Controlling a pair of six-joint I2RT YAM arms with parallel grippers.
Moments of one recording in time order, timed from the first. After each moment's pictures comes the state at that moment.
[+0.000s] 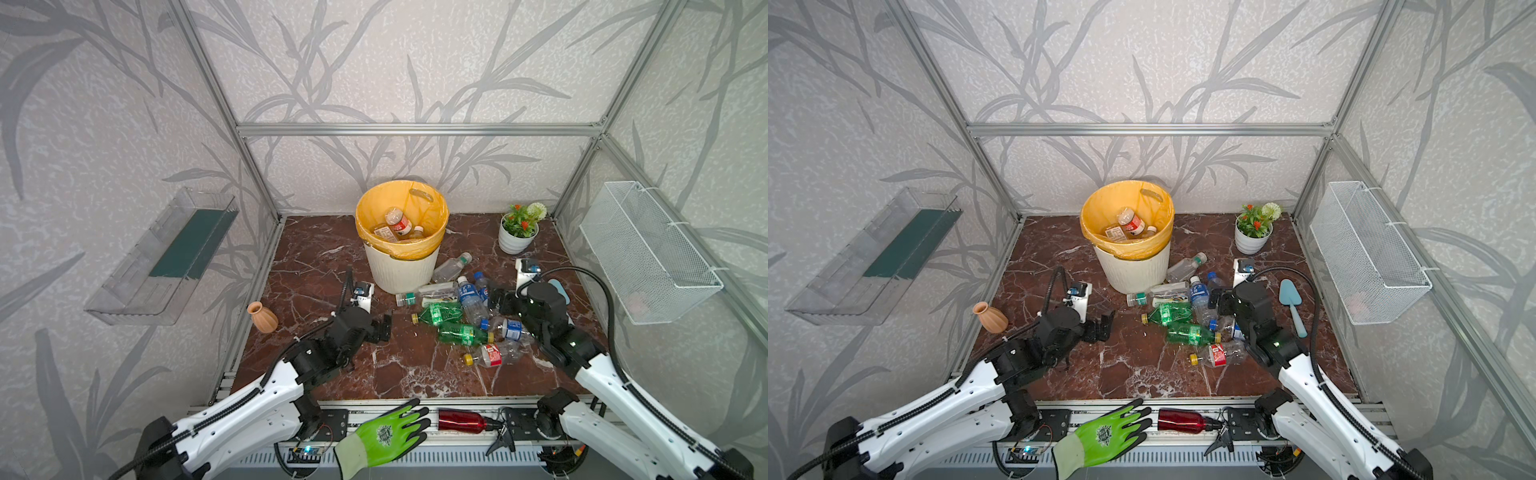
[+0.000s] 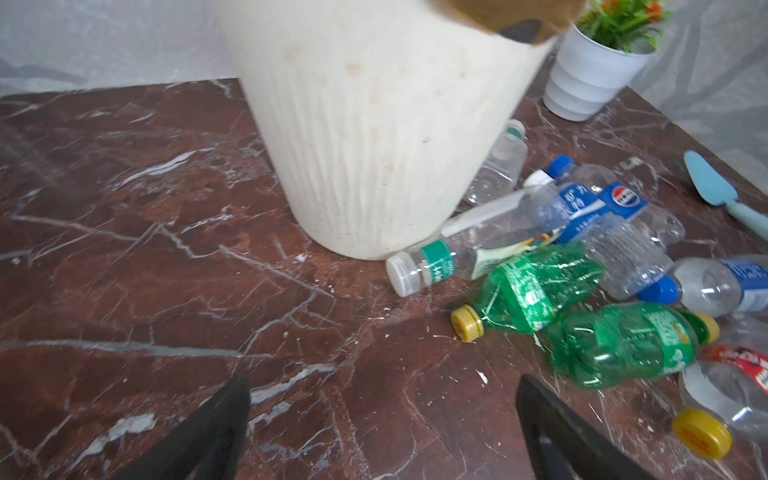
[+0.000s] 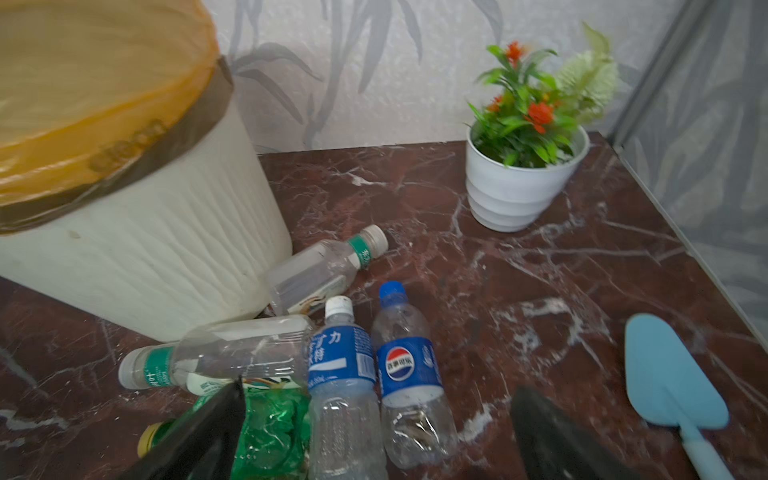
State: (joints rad) left arm -0.87 0.86 0.58 -0.30 -0.42 -0.34; right arm 0.44 0.72 0.54 -0.26 0.31 0.33
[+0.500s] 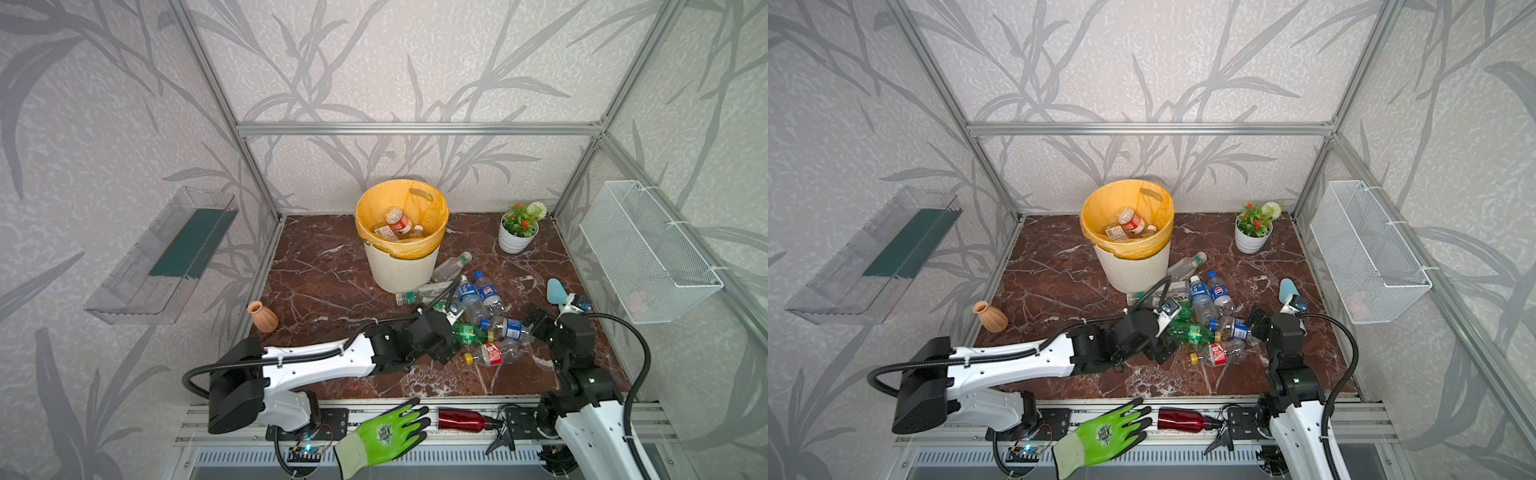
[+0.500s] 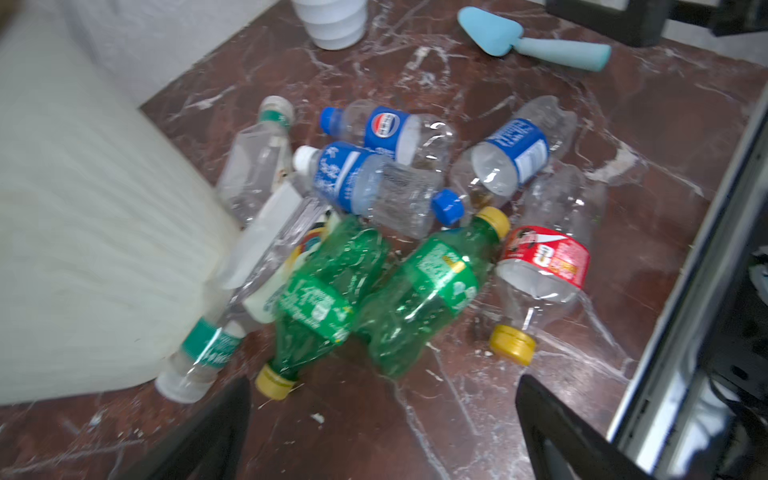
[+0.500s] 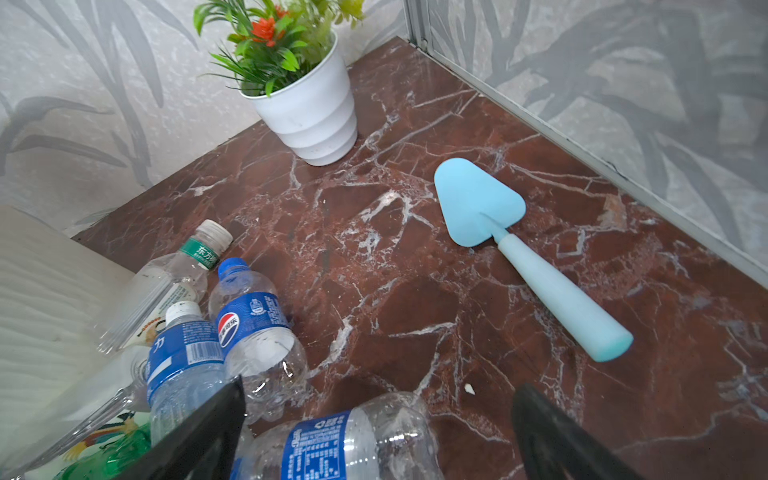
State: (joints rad) left arm -1.23 1.46 1.00 -0.25 -0.32 -0.11; right arm 0.04 0.43 0.34 -0.44 0.22 0.51
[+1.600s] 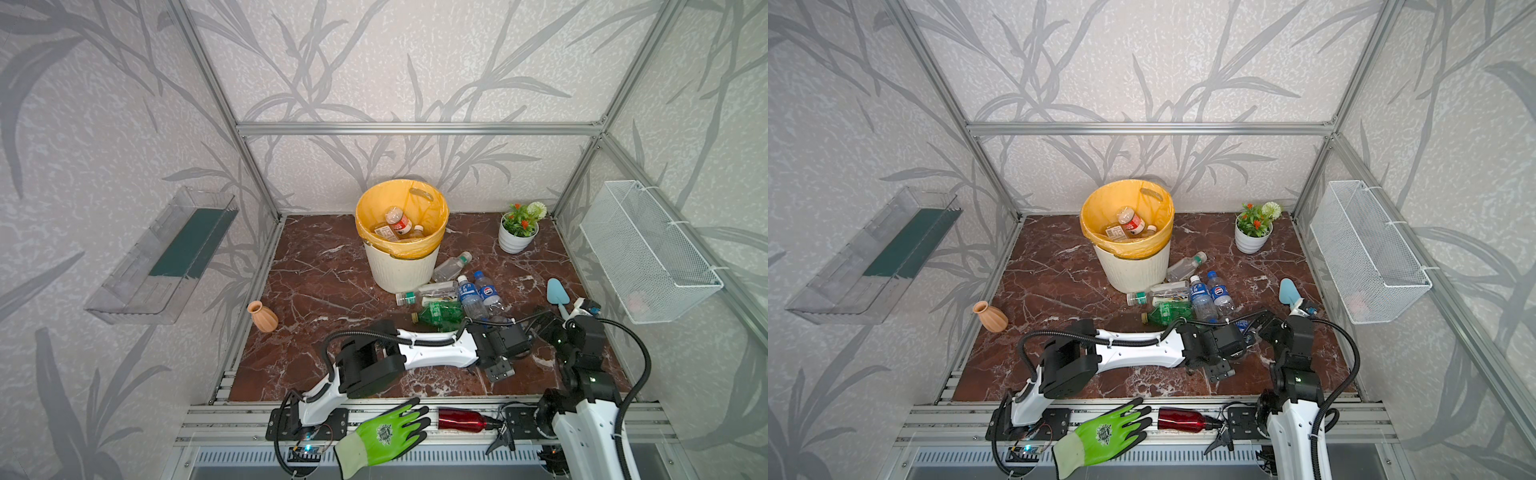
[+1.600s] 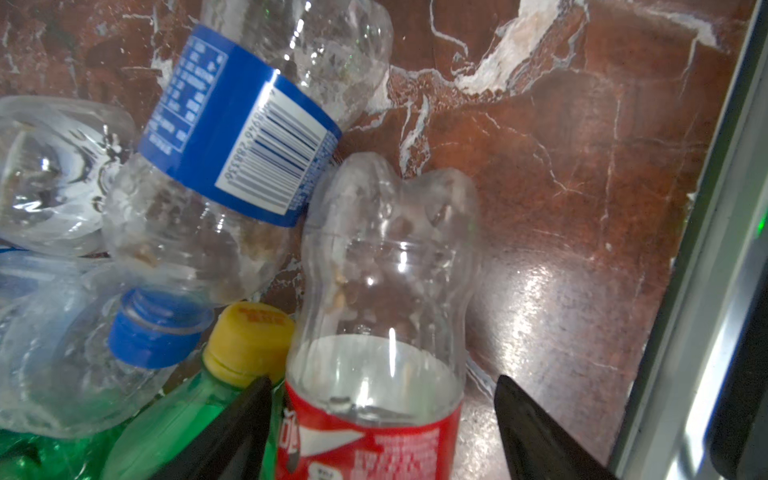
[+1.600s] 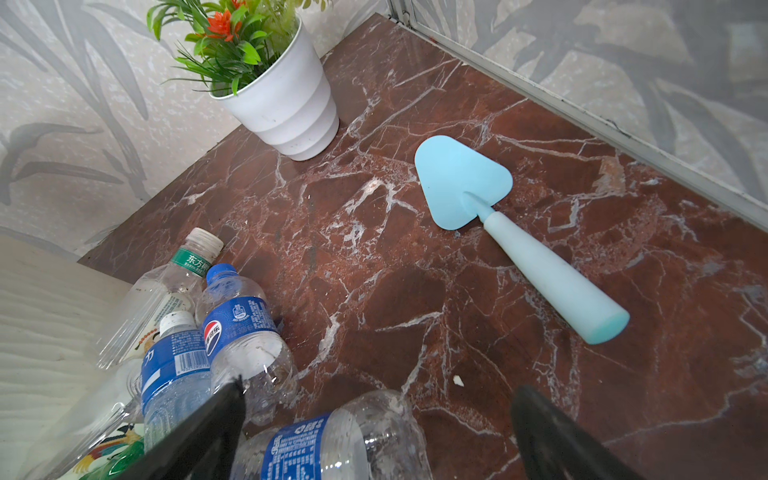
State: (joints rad) left arm -1.31 2.19 1.69 -0.57 -0.17 0.02; right arm -0.18 0.42 0.30 -0.42 -0.01 0.49
